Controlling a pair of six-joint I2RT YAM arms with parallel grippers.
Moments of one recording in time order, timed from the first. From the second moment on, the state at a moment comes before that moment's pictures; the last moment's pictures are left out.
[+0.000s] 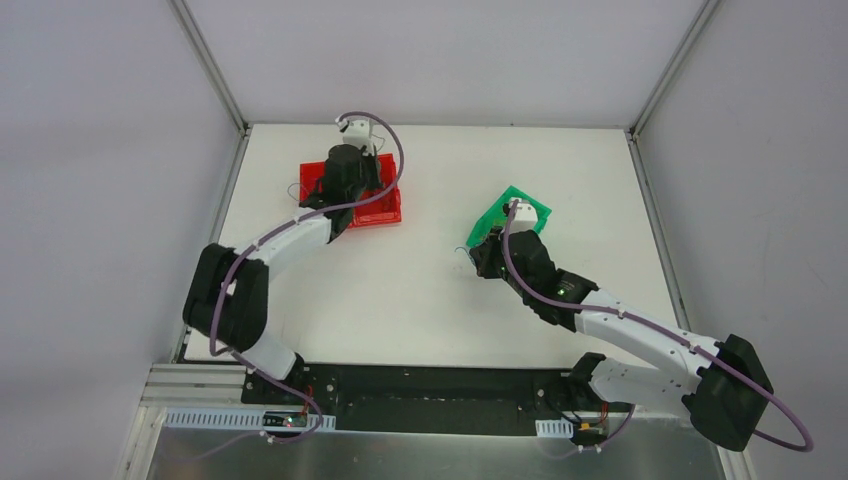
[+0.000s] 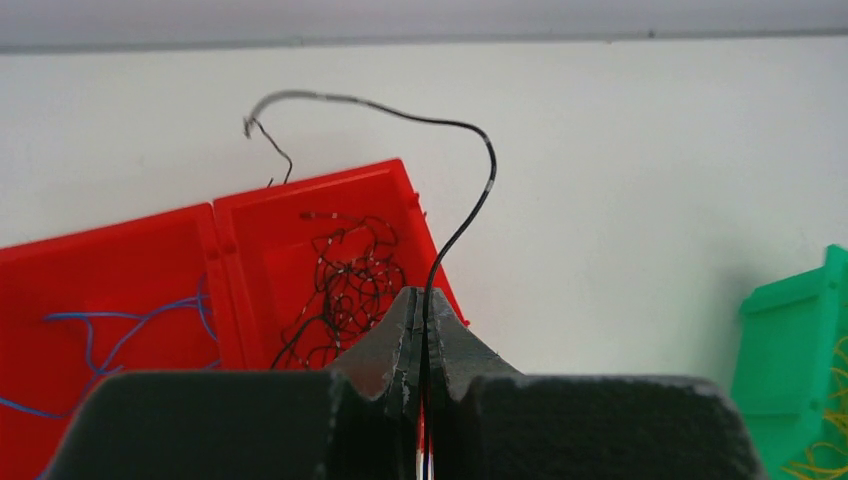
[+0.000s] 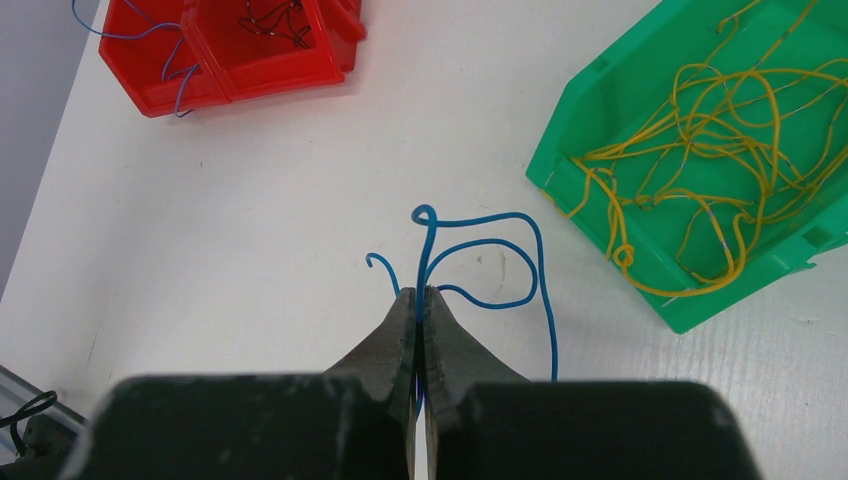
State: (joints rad) left arm -0.40 1.52 1.03 0.27 -0.19 -0.19; right arm 0.85 1.05 0.64 -0.07 0.33 0.62
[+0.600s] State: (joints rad) left arm -0.35 2.02 1.34 0.01 -0.19 -0.39; right arm 0.85 1.05 0.64 -0.07 0.32 0.62
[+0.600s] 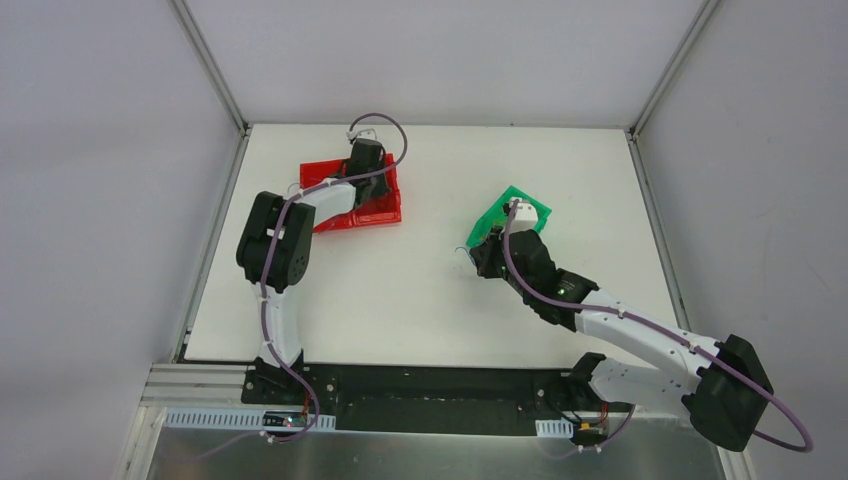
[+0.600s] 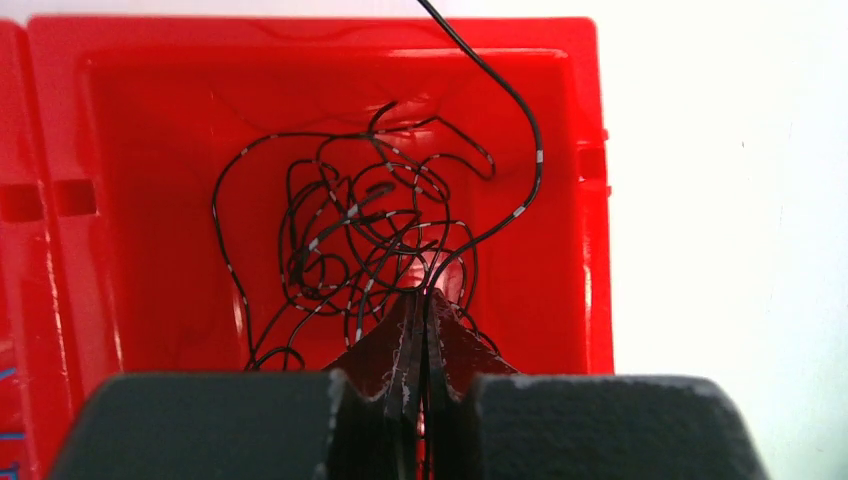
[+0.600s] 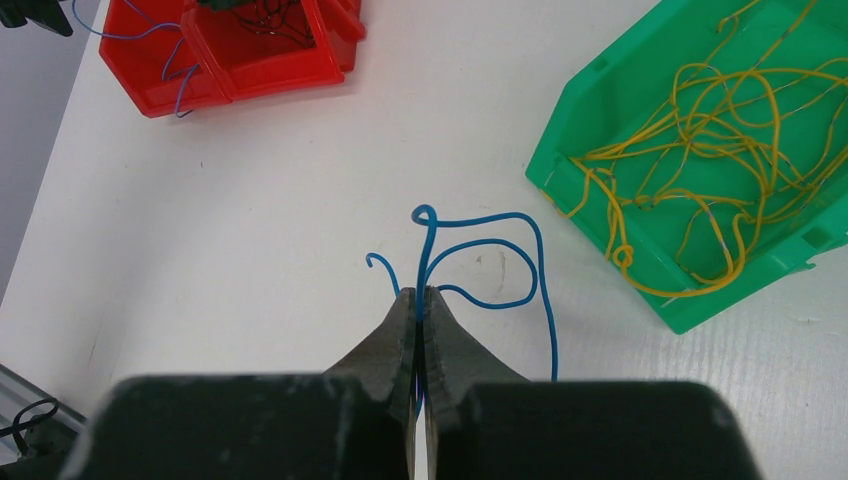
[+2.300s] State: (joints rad) left arm -0.36 1.97 1.78 -0.51 -0.24 -0.44; right arm 0.84 1.01 0.63 -0.07 0.31 0.62
